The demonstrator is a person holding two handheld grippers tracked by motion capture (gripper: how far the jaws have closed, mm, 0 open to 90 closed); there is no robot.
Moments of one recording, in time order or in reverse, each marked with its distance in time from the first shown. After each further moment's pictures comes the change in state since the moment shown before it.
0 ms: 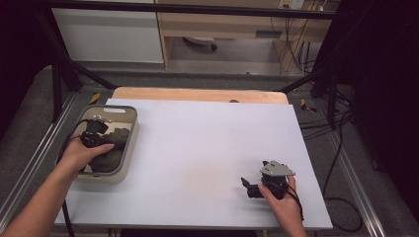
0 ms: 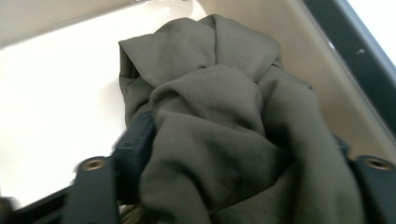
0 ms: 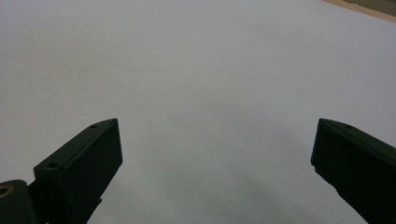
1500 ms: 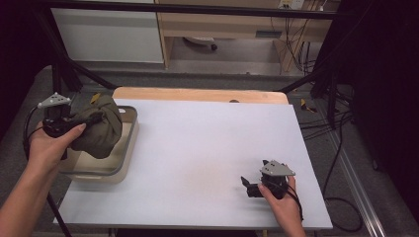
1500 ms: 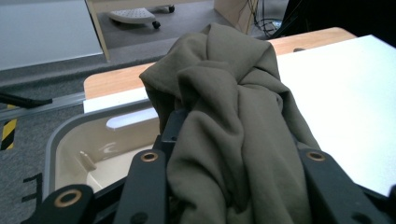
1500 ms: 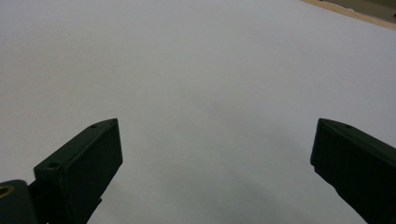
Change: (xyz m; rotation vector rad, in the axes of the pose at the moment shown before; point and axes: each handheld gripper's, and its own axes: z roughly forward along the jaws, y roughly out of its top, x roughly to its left) left arm 0.001 0.010 -0.113 -0.486 0.013 -0.023; right arm 0.001 0.002 0.000 -0.013 -0.014 -0.002
